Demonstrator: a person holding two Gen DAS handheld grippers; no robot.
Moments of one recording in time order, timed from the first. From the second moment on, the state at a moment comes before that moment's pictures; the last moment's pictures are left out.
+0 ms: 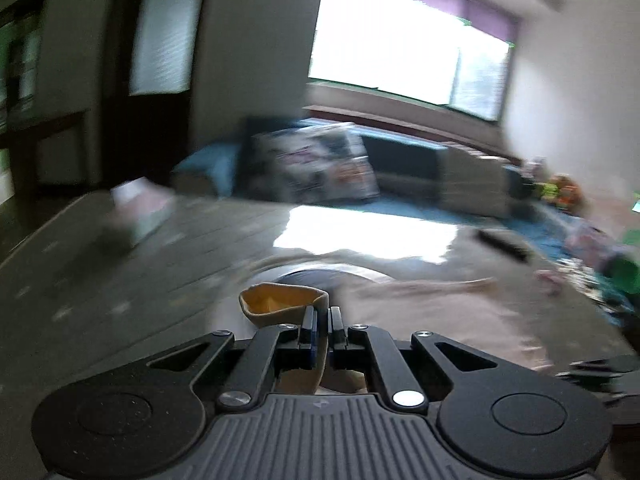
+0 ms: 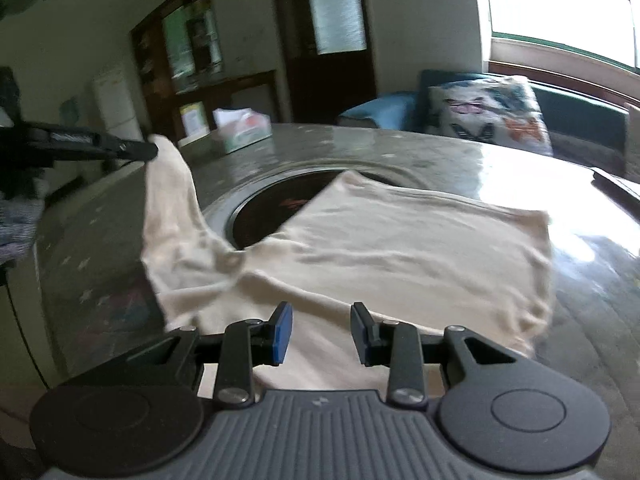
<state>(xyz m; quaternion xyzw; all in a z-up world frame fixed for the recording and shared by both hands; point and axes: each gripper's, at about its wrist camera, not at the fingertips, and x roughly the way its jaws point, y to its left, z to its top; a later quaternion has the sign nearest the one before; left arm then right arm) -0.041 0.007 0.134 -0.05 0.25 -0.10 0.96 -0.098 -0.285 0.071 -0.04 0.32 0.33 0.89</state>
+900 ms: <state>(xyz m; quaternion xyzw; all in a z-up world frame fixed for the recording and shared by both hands) -0.034 -0.177 0.092 0.03 0.31 -0.35 0.88 -0.099 -0.403 0.055 0.08 0.32 0.20 0.92</state>
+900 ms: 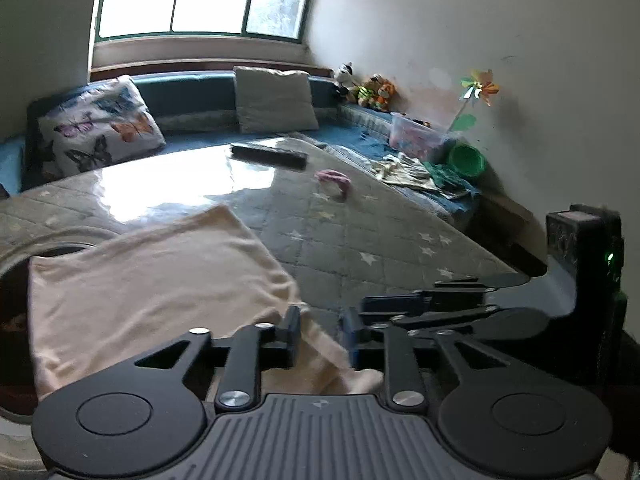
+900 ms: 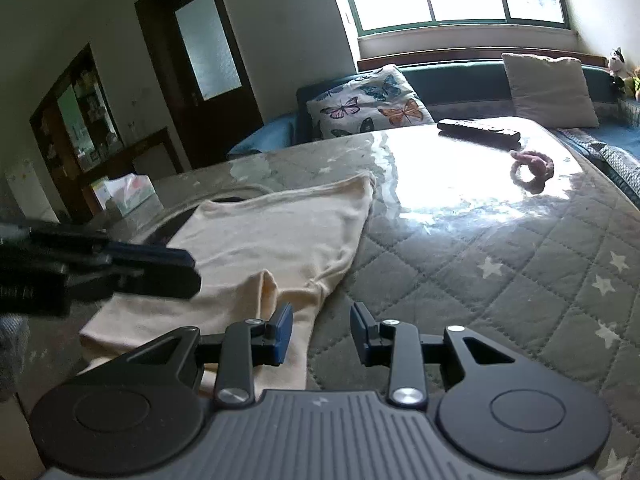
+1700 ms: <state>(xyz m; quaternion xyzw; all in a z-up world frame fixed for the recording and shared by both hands) -0.038 -0.036 0.046 0.05 0.36 -0.15 0.92 -0.103 -0.350 0.066 0.03 0.34 0.23 0.91</state>
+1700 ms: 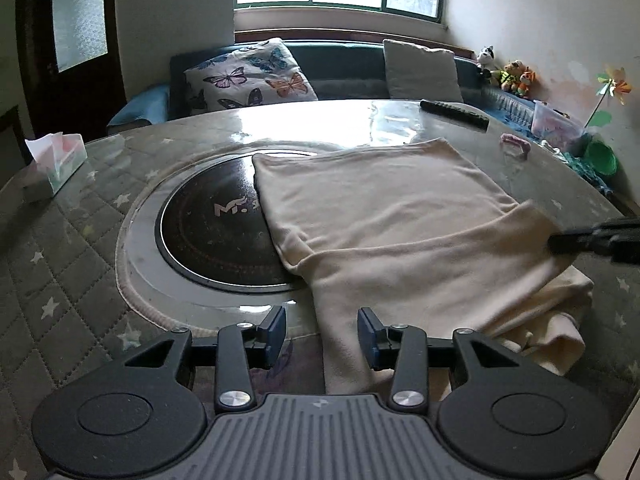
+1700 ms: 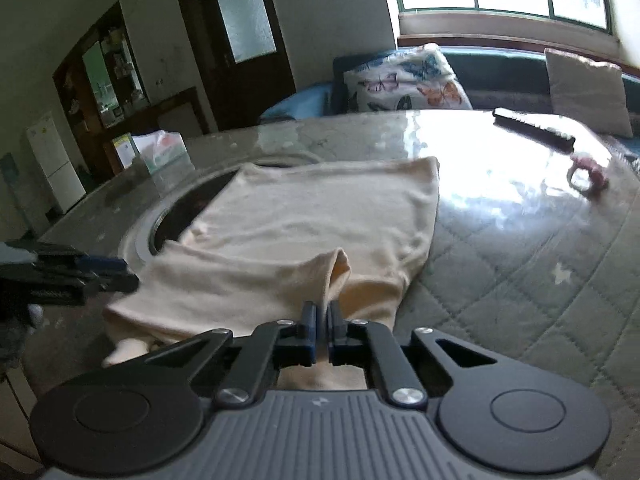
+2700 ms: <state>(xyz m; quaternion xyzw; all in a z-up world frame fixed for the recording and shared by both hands) -0.002 -0.053 0.043 0.07 0.35 -0.19 0.92 -0.090 -0.343 0.061 -0.03 0.34 0.25 0.91</state>
